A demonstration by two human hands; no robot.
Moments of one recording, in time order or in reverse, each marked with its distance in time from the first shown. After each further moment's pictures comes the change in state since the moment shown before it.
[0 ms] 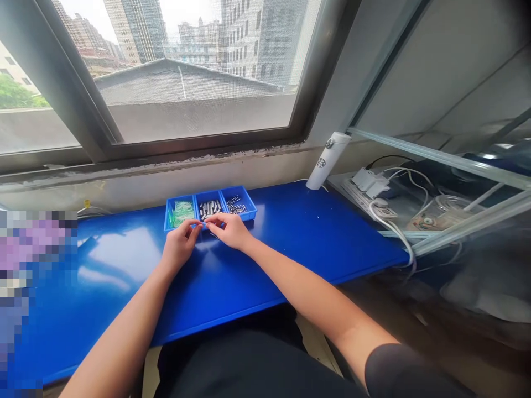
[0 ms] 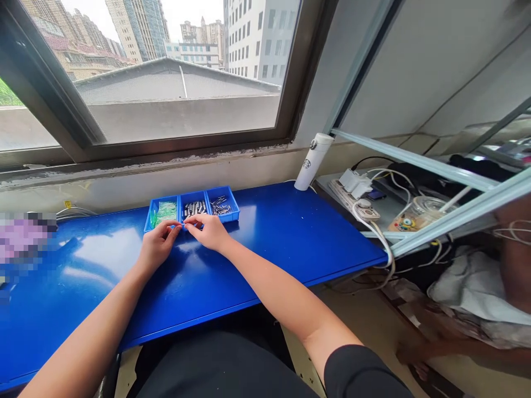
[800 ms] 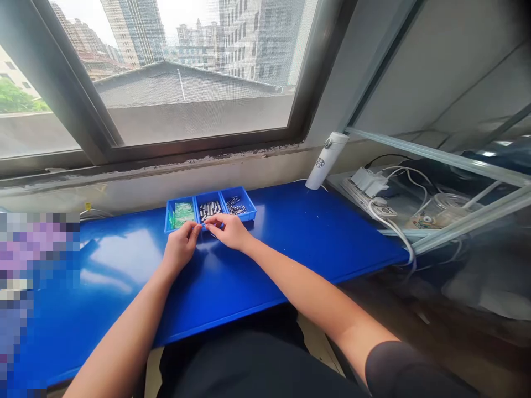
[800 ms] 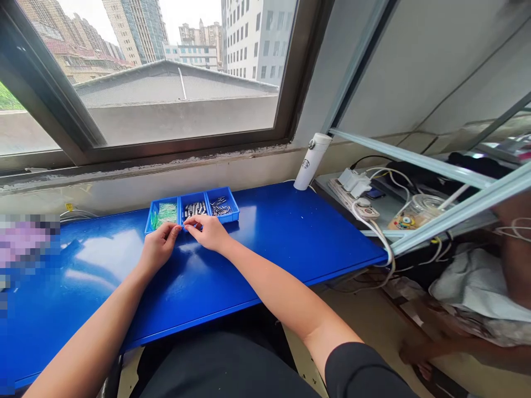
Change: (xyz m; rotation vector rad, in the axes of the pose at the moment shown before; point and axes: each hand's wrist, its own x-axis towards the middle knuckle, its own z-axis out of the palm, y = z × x) left_hand 0.002 -0.002 0.001 0.030 -0.010 -0.003; right_hand 0.001 0.000 0.000 -0.030 -0.014 -0.050
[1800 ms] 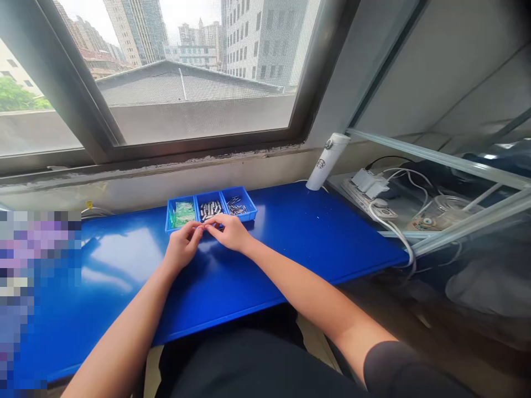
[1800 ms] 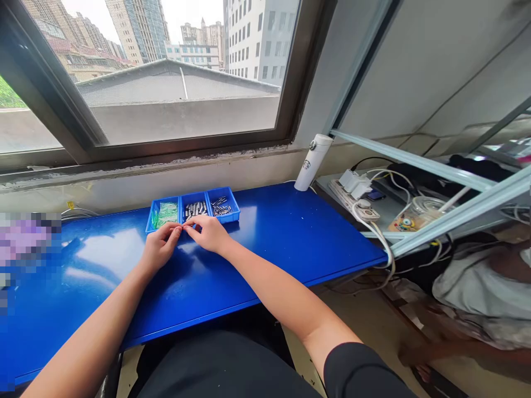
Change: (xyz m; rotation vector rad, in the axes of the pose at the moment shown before) left_hand -0.003 0.005 -0.002 -0.139 -0.056 0.031; right_hand -0.002 -0.006 0.000 -0.098 -0.011 -0.075
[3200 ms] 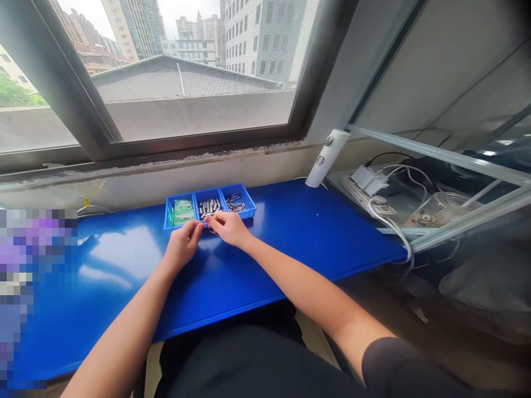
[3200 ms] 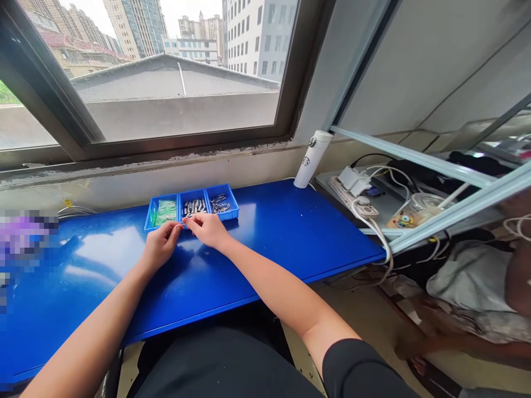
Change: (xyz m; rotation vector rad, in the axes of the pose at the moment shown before) left_hand 0.000 0.000 0.003 0.095 0.001 0.003; right_hand 0.001 -0.001 0.001 0.180 0.005 0.273
